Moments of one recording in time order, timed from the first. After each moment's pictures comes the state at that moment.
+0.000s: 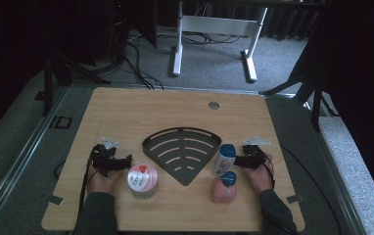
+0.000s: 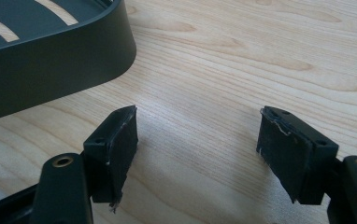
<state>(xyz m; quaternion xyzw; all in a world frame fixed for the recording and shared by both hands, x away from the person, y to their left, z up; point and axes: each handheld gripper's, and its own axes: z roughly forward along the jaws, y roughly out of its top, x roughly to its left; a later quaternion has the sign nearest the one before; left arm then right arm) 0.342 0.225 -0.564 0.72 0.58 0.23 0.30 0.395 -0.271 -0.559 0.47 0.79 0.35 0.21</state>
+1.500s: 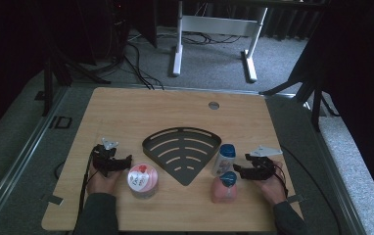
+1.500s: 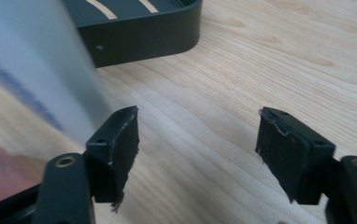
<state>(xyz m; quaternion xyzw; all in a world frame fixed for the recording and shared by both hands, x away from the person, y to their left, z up) 0.341 0.224 -0.564 0.72 0.58 0.23 0.30 0.344 -0.287 -0.530 0.39 0.83 0.37 0.18</state>
